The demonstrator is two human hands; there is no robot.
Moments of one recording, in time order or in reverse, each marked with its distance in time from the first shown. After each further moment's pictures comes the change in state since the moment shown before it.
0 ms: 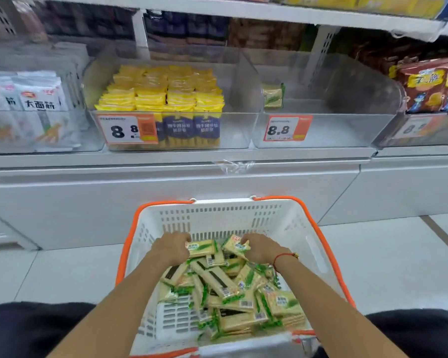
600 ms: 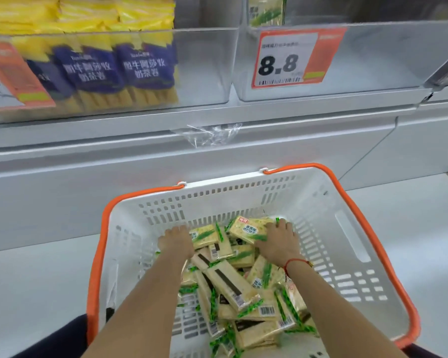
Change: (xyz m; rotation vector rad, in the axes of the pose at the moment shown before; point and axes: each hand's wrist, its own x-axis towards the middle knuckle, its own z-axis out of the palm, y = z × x) left_hand 0.129 0.041 0.089 0.167 -0.148 -0.186; right_hand 0.079 0.096 0.053 -0.080 0.216 0.322
